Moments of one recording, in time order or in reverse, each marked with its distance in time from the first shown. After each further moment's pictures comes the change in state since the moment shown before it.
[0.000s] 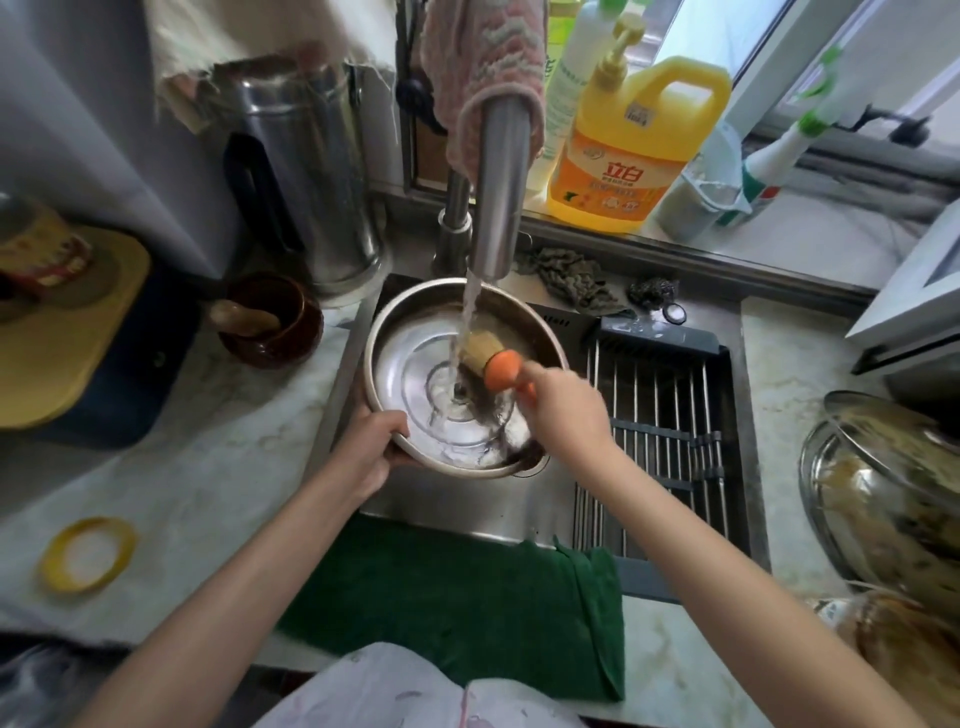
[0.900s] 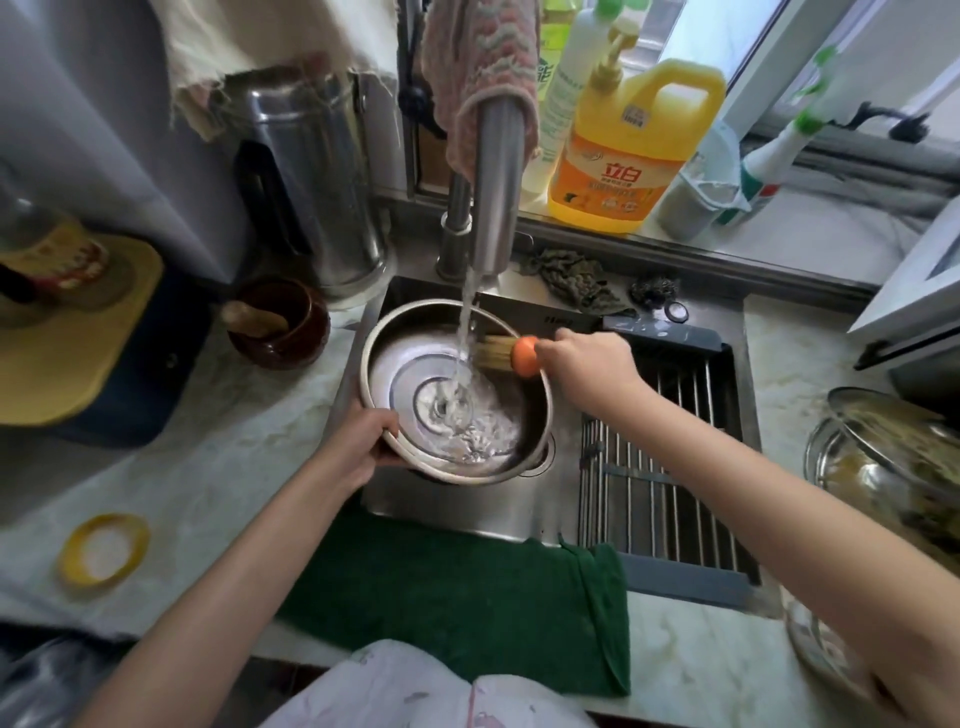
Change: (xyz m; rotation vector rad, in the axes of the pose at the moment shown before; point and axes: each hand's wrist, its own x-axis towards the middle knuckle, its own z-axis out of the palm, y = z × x) left_hand -0.004 0.011 -0.009 0.109 -0.013 -0.092; right_hand 0.037 0.031 -0.027 -0.456 -0.008 -0.252
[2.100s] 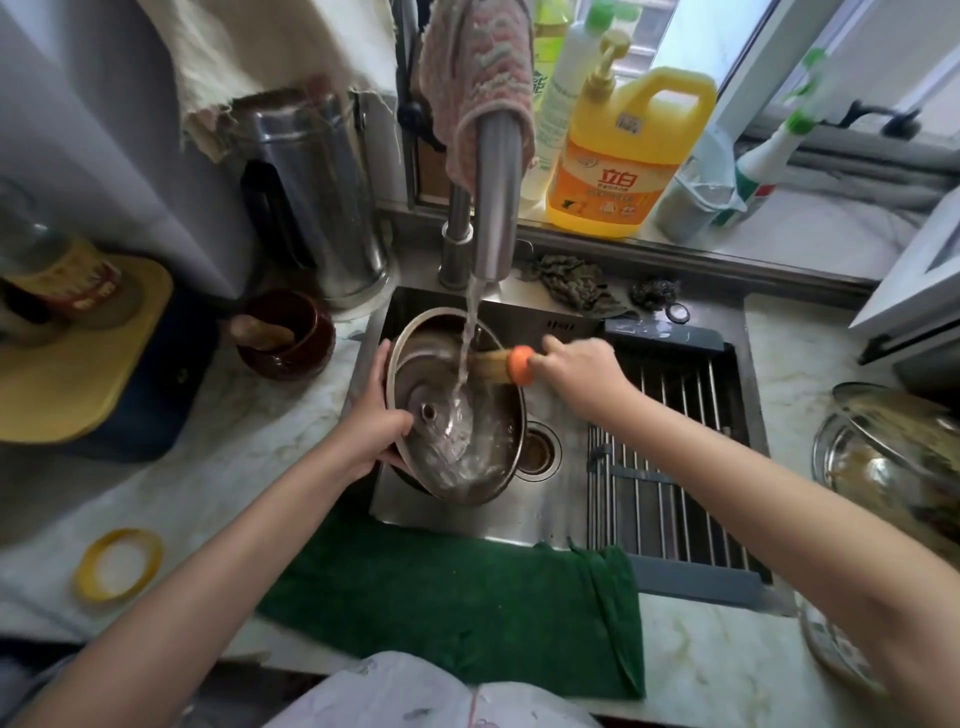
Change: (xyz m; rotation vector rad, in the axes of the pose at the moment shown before) left_hand 0.009 0.013 -0.006 0.381 -0.074 0.128; right_hand 0.003 -0.007 0.013 -0.129 0.119 -0.148
